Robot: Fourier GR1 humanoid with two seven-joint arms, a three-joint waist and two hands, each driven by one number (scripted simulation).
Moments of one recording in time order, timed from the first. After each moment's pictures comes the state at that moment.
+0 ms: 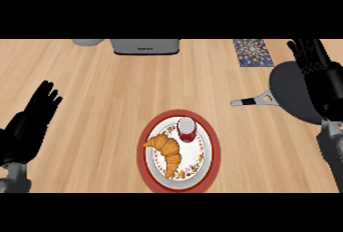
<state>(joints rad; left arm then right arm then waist) -0.06 0.45 -0.03 -1.59 0.38 0.15 0.14 -0.39 -0.44 0.03 -1.55 -0.18 -0.02 -0.04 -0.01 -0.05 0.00</state>
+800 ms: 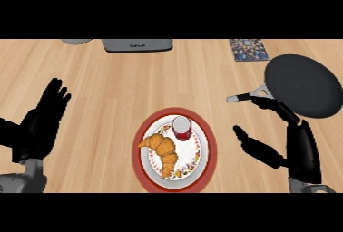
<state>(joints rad) -0.09 0.37 -0.06 -1.61 0.31 0.24 0.17 -0.05 -0.34 0.29 -1.82 0.37 -0.45 0.14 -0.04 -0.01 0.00</state>
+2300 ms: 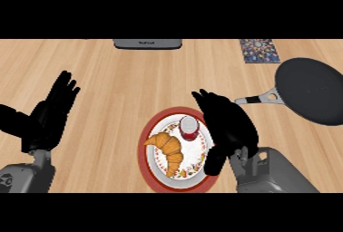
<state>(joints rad) -0.16 0.32 -0.05 -1.58 0.27 0.19 0.20 -0.52 -0.22 0.55 -1.76 0.55 0.45 0.99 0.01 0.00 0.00</state>
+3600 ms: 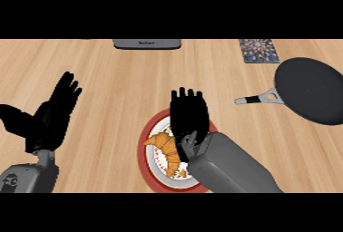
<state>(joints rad) -0.16 0.28 -0.03 -1.58 0.23 0.18 0.20 -0.69 -0.02 0.61 -1.42 0.74 0.55 1.05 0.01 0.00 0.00</state>
